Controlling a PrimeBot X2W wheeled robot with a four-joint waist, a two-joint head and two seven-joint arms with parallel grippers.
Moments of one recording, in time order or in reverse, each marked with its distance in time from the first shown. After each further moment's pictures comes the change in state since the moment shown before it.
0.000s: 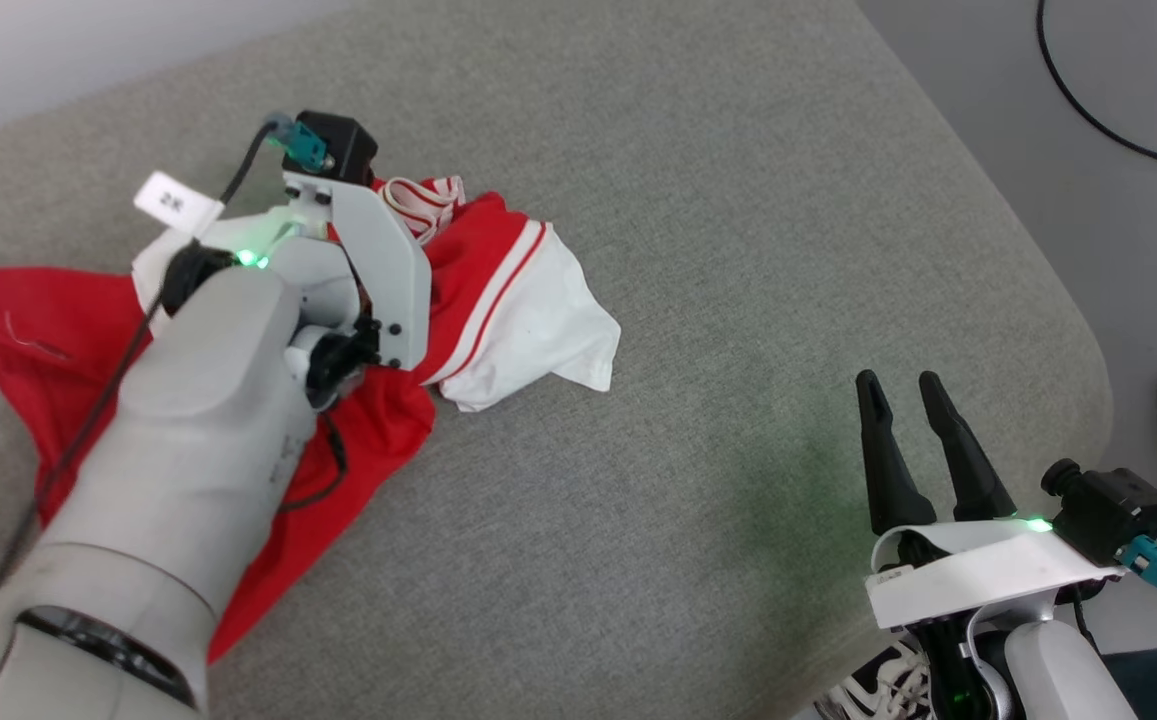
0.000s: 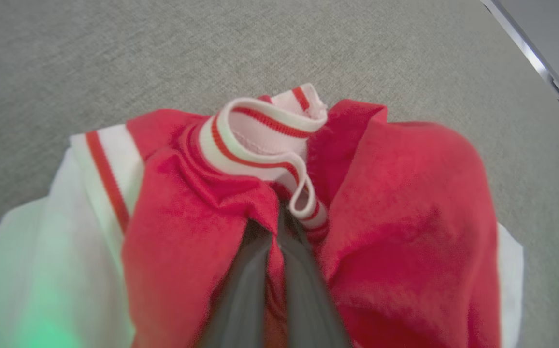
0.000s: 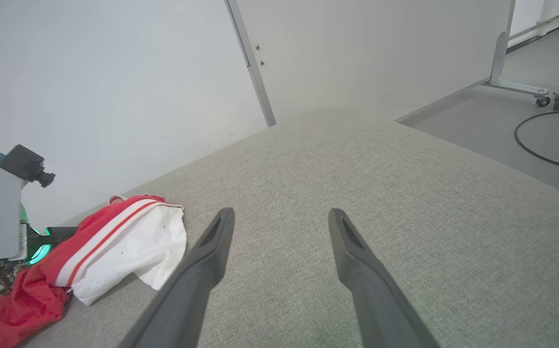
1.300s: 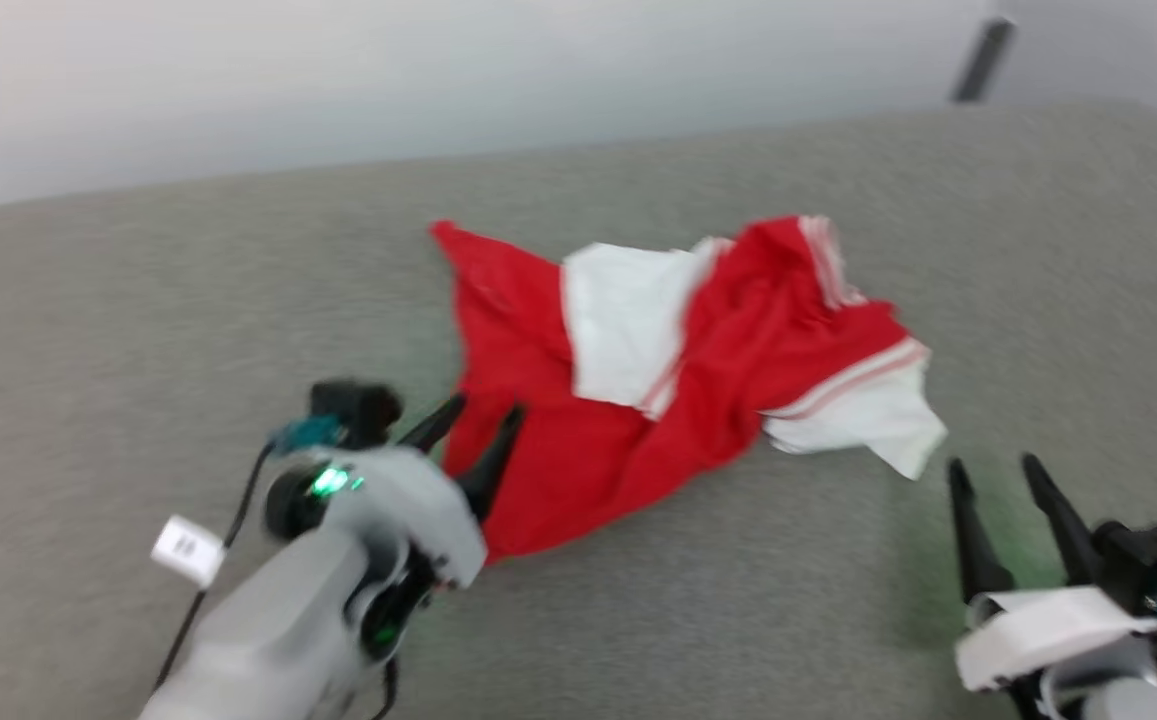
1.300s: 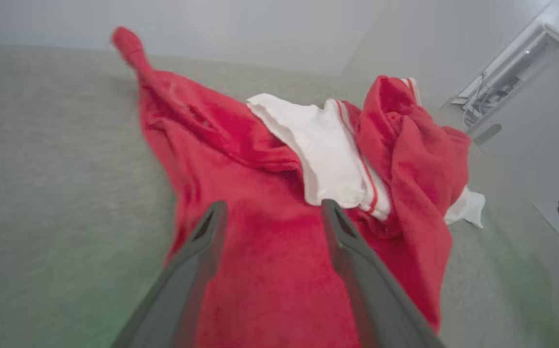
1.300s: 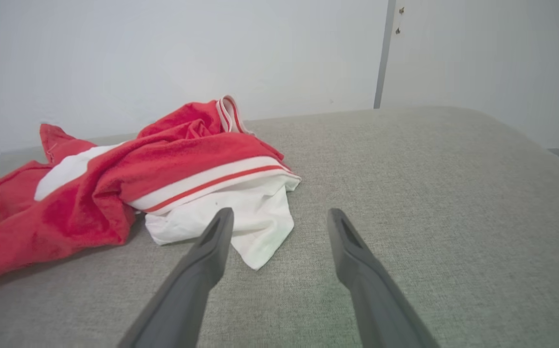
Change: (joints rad) left arm 0.375 0.069 -0.181 -0.265 -0.270 -0.003 -0.597; right arm 0.060 -0.068 -0.151 0.140 -0.312 0.000 0.000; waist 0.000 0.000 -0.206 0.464
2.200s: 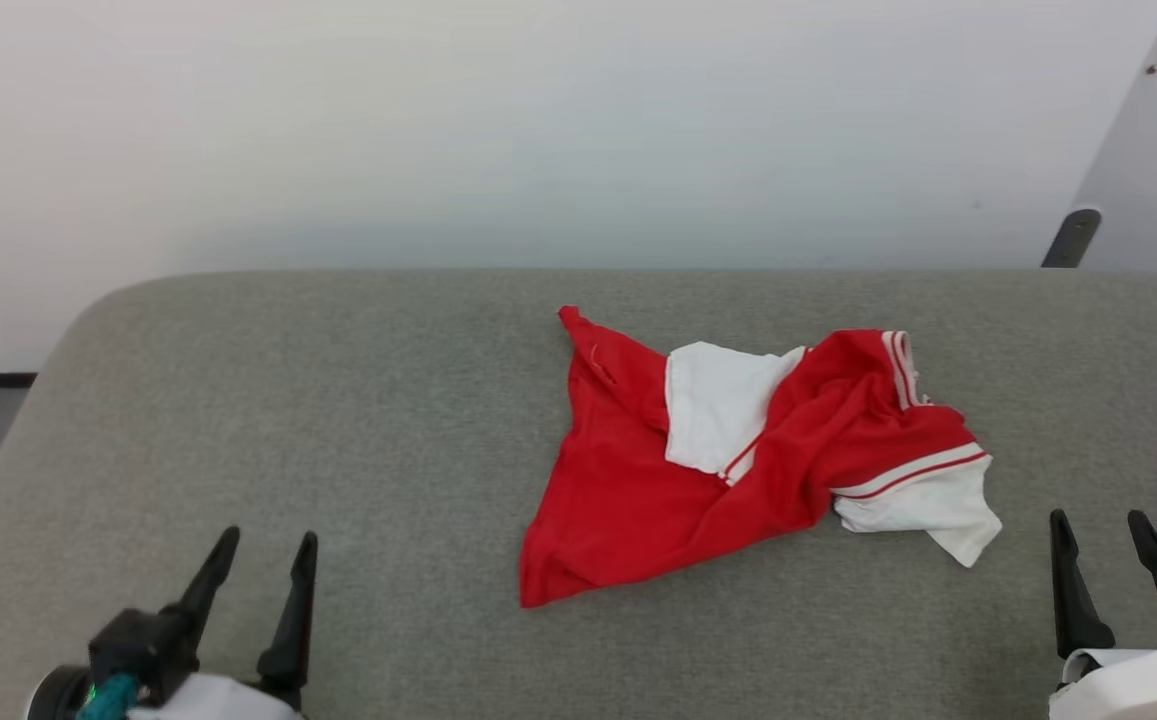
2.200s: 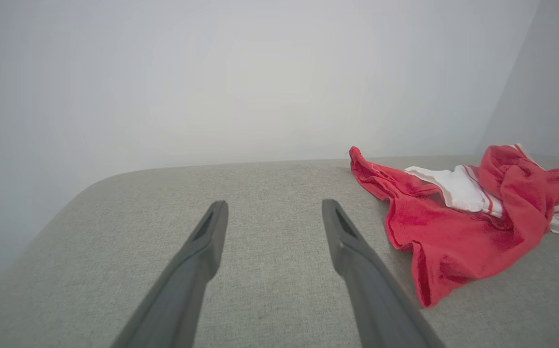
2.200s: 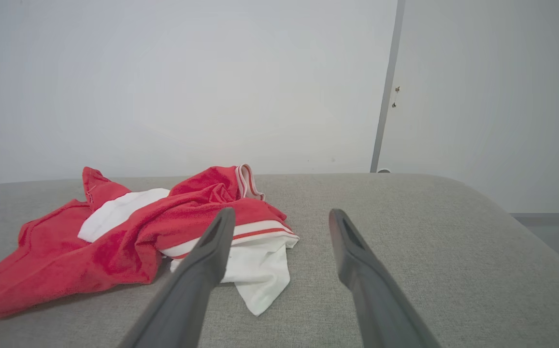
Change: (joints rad) left arm 0.707 0.060 0.777 -0.609 0.702 0.084 -0.006; right arm 0.132 -0.082 -0.094 -0.073 0.018 0.000 0.000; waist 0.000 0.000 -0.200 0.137
